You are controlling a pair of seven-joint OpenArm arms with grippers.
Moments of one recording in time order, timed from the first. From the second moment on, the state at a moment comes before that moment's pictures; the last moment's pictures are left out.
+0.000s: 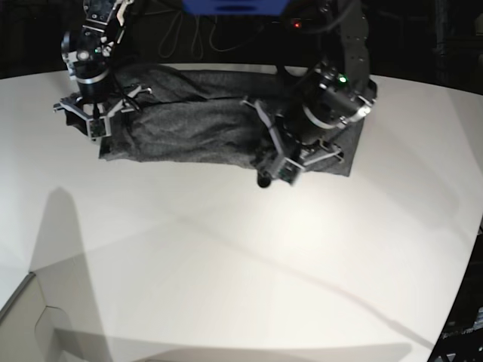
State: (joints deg) left arm 14.6 8.1 2.9 114.7 0.1 -31.5 55.3; right arm -21.8 -9.3 28.6 99.9 -22.5 29.4 -12.4
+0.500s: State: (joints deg) left arm 14.2 8.0 3.6 112.7 1.6 -31.6 55.5; right arm -21.8 -9.3 28.6 99.9 -22.5 29.4 -12.4
